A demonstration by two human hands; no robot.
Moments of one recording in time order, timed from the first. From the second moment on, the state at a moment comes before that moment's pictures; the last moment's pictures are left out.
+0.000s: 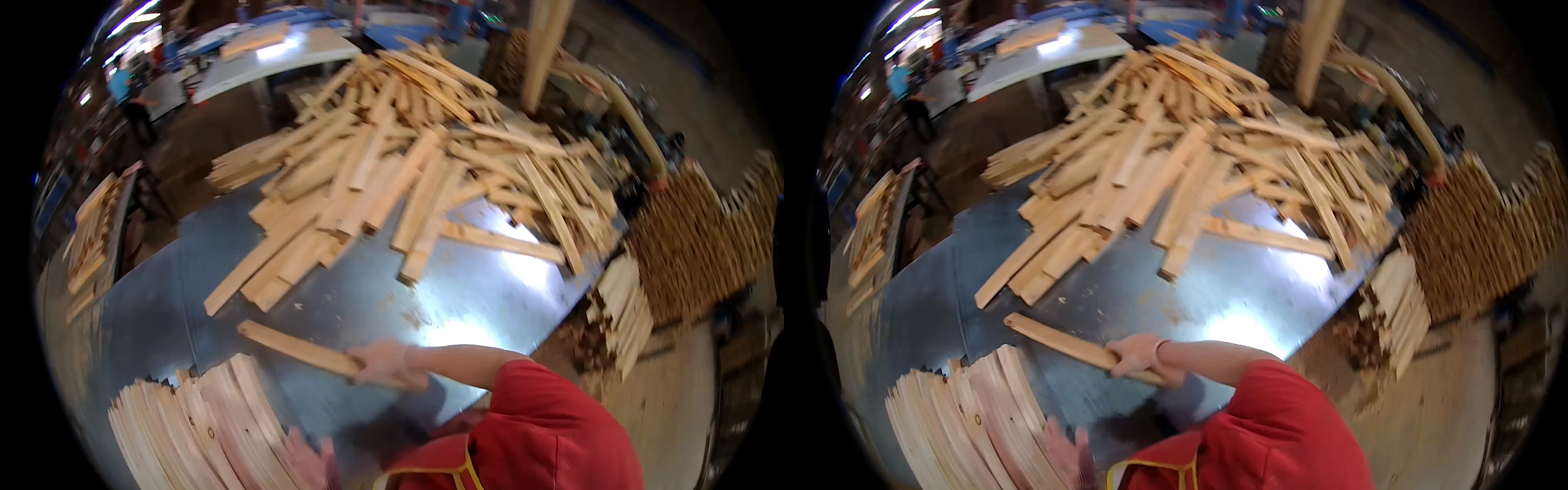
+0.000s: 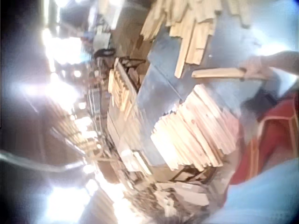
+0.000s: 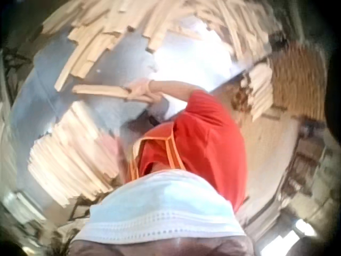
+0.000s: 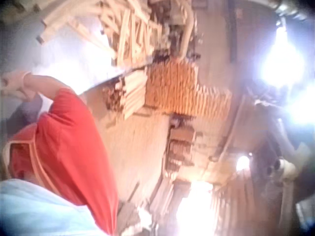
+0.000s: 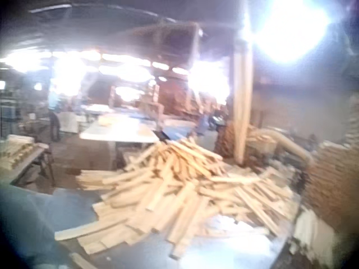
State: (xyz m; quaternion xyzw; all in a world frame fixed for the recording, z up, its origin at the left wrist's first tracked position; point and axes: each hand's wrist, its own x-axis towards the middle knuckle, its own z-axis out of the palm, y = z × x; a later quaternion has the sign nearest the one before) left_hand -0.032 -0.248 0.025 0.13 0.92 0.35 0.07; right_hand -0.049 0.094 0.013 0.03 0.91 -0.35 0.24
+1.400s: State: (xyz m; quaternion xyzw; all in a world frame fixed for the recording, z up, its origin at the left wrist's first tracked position) left_hand -0.060 0.301 -0.033 0.27 0.95 0.07 0.12; right_hand 0.254 0.586 -0.002 0.57 0.72 -0.39 -0.07
